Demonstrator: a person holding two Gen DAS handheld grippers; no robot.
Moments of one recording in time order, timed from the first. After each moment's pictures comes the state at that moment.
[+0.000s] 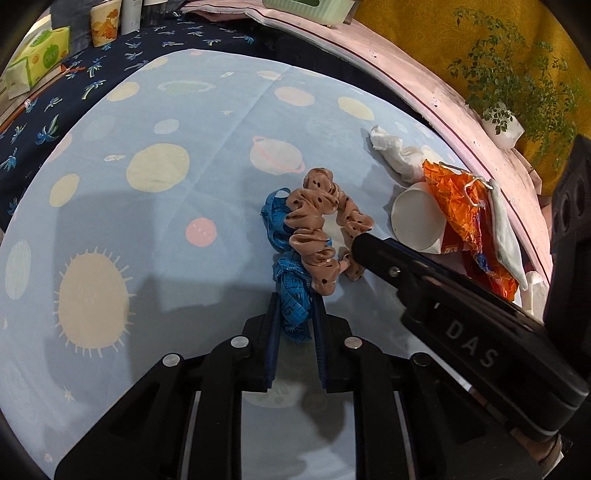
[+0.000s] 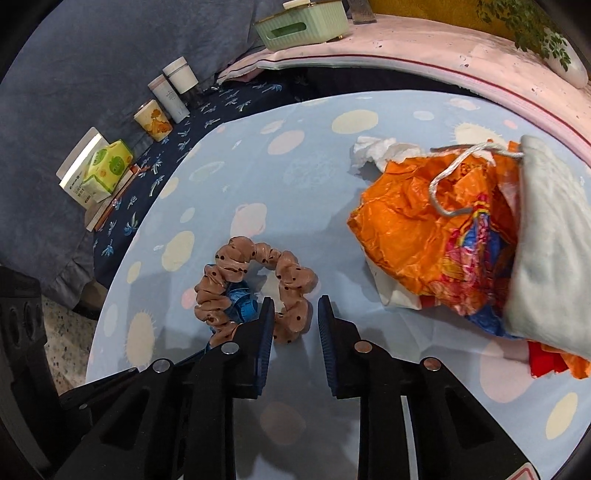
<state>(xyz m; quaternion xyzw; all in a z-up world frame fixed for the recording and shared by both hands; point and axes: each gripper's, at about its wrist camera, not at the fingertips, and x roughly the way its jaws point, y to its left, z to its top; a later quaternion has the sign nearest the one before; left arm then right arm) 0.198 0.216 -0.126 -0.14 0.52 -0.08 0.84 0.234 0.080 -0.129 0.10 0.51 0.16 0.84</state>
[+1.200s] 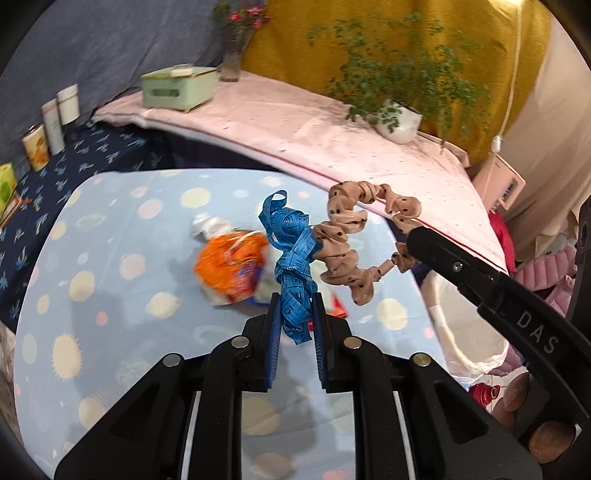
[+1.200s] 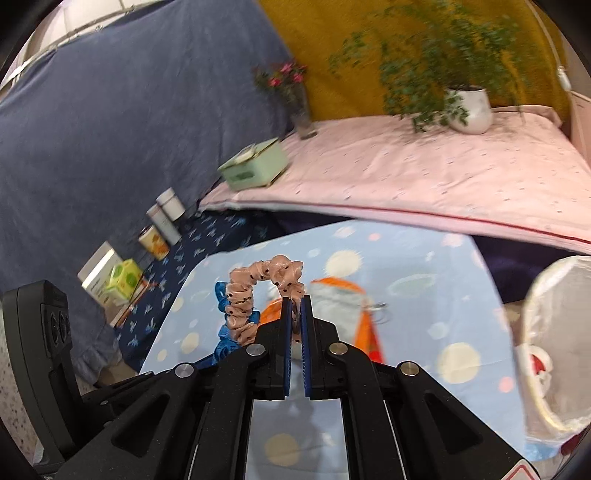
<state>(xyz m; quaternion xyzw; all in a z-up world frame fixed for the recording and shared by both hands) 0.156 0.064 0.010 -0.04 0.42 -0.19 0.89 0.136 -0.102 0.022 0.18 0.32 0.07 0.93</state>
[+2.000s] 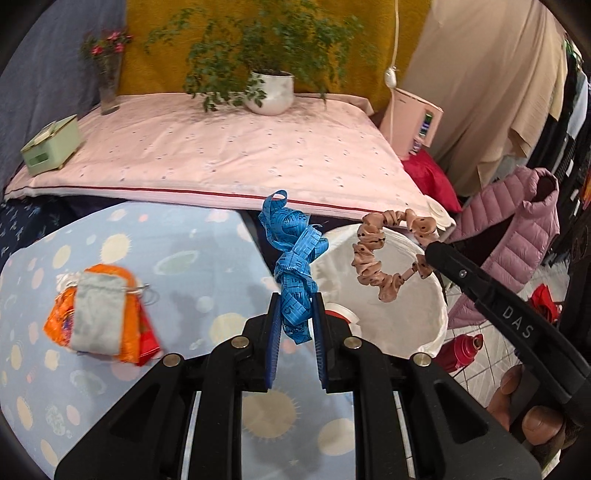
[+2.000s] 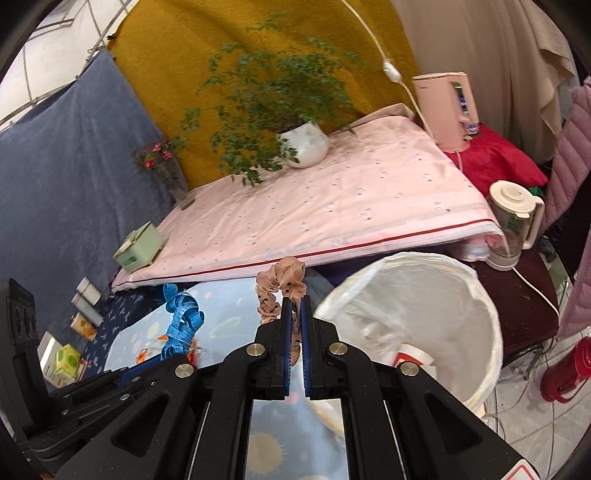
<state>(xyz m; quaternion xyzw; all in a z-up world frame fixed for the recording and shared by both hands) 0.117 -0.142 0.022 0.06 0.41 -0.33 0.85 0.042 -0.310 0.008 0.26 0.28 -0.12 0.92</state>
